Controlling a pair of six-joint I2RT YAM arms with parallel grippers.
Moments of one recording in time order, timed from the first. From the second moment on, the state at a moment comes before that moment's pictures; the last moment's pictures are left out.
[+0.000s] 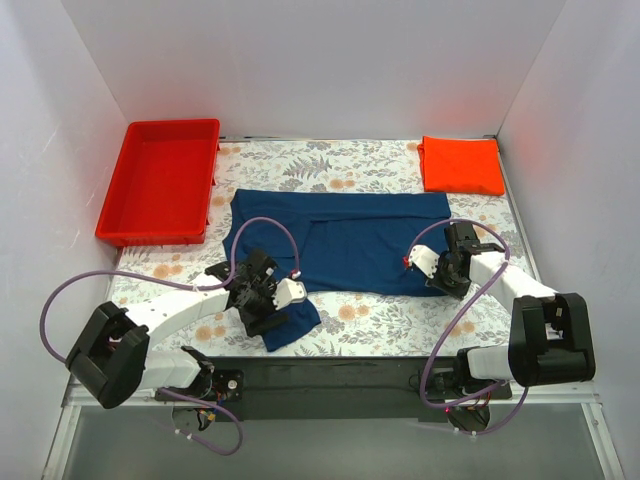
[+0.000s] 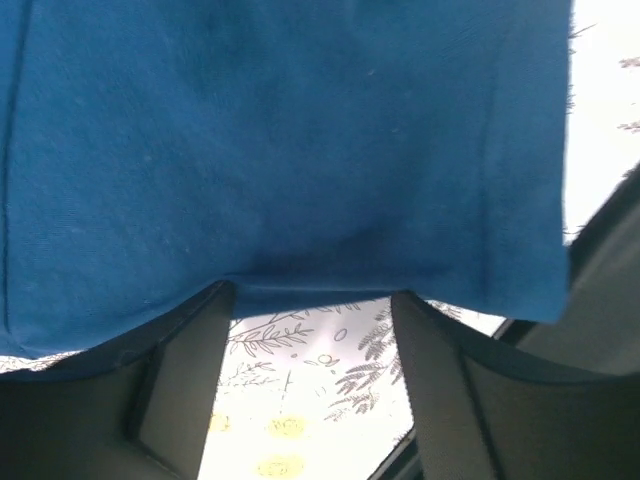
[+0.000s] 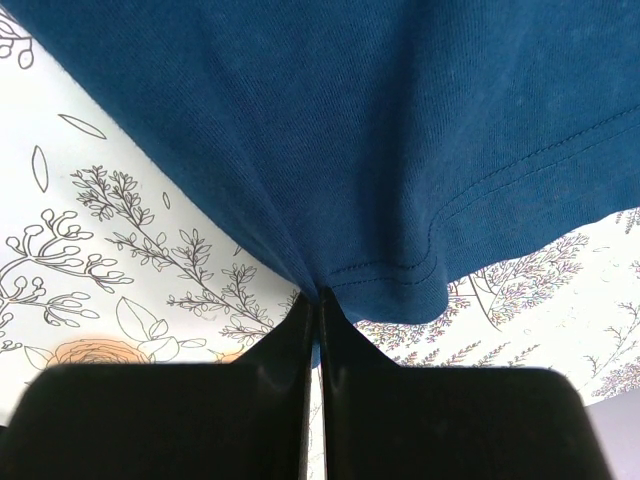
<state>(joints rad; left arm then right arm) -0.67 1.25 0.64 -0.70 0.17 0.53 0.13 1.33 0.66 -0.66 -0.07 -1.01</state>
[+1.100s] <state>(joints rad) -0.42 1.22 1.05 -0.96 0.24 0.61 0.07 1.35 0.93 -0.84 -0.09 -1.10</state>
